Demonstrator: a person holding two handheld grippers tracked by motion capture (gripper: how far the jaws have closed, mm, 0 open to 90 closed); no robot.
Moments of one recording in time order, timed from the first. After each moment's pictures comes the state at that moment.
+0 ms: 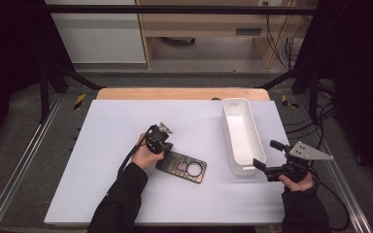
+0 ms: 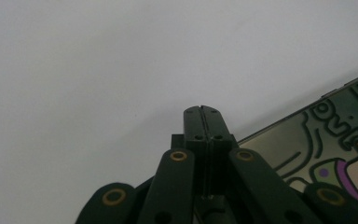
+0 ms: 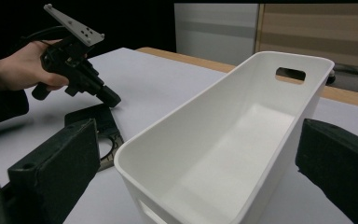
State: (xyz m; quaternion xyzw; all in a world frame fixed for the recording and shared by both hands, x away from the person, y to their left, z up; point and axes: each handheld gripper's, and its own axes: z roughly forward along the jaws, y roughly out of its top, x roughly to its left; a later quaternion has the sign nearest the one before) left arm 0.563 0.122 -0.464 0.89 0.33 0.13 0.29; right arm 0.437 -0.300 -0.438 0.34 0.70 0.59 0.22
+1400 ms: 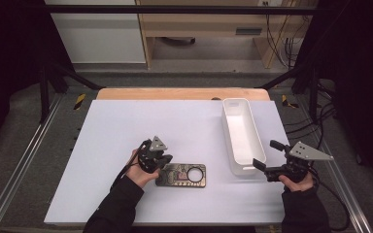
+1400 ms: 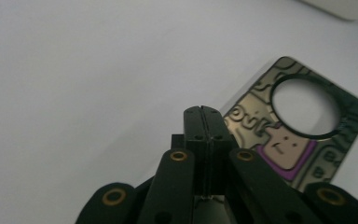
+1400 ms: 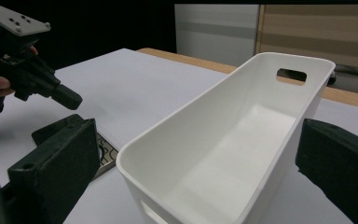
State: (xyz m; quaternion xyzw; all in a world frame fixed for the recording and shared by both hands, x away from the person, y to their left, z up) left arm 0.487 0.128 -0.444 0.87 0.31 0.15 0.36; right arm 0.437 -0.300 -0.438 0.34 0.70 0.59 0.22
